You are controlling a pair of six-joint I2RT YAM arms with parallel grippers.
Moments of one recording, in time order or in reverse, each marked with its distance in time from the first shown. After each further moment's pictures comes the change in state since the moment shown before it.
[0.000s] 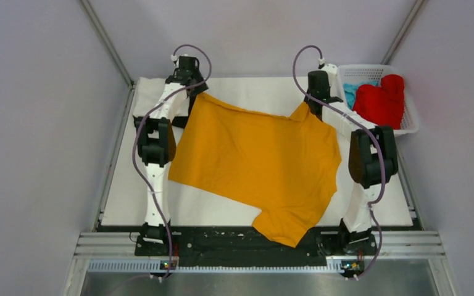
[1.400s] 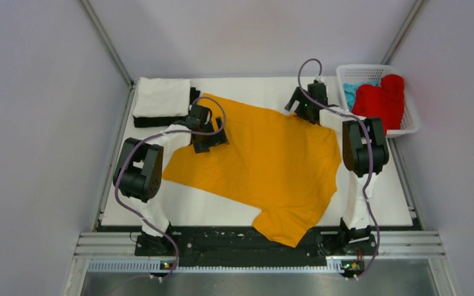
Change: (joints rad) left arm -0.177 -0.532 -0.977 0.174 0.188 -0.044; right arm -0.056 0.210 0.008 0.027 -0.458 0.267
